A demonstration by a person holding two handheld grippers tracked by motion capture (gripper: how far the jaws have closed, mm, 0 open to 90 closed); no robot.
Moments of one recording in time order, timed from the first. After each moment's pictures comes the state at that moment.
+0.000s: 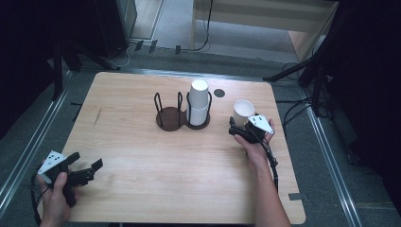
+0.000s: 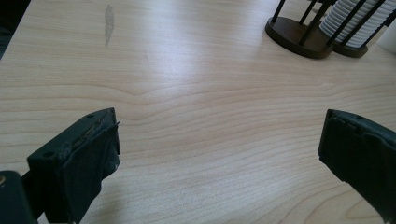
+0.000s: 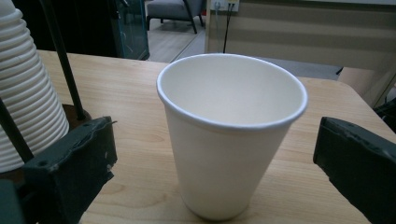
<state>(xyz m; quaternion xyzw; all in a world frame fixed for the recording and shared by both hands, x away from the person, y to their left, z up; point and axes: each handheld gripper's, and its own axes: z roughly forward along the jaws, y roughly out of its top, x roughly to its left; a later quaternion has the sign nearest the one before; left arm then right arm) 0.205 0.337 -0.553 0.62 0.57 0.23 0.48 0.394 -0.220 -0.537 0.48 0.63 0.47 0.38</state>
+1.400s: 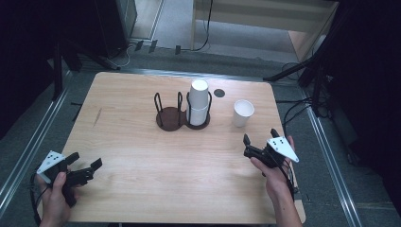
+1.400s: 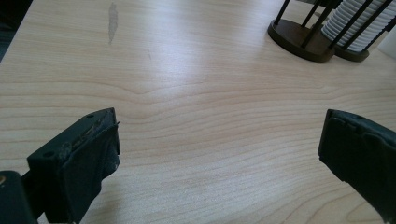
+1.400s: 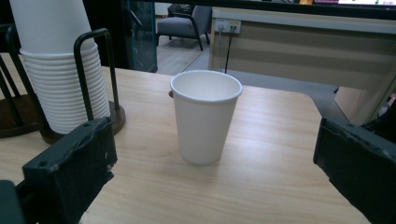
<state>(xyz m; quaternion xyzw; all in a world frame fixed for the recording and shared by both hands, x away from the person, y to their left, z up) 0.204 0.338 -0.553 0.62 0.58 0.23 0.48 0.301 -0.259 -0.506 0.46 0.63 0.50 0.39</state>
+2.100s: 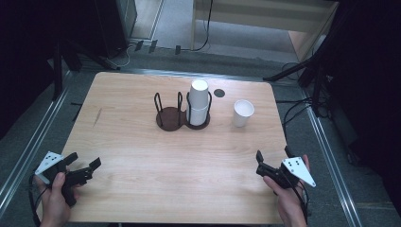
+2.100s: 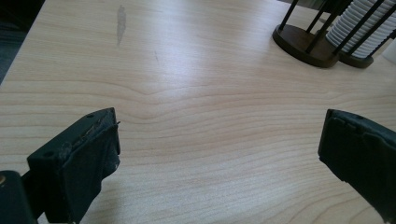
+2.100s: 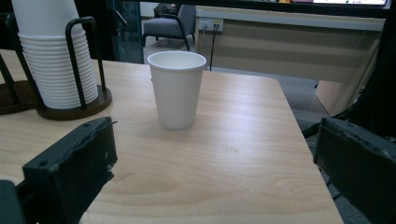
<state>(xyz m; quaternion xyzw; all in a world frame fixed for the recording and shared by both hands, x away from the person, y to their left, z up) 0.203 0.341 -0.554 0.61 0.59 0.23 0.48 0.248 -0.294 -0.516 0.47 0.61 0.49 0.41</state>
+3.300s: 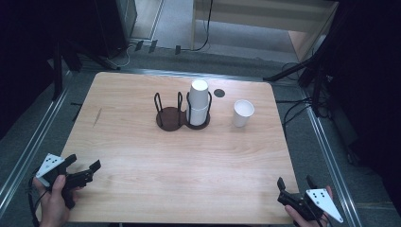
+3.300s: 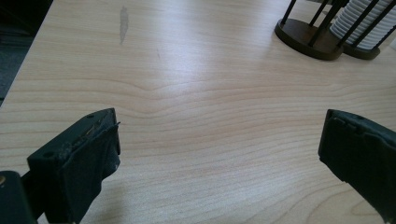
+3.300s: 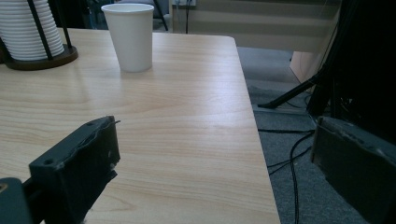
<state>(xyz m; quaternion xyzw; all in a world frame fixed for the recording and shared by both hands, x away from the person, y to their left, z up) 0.197 0.338 -0.553 0.61 0.59 0.24 0.47 0.179 -0.352 -0.541 0.52 0.60 0.45 0.41</state>
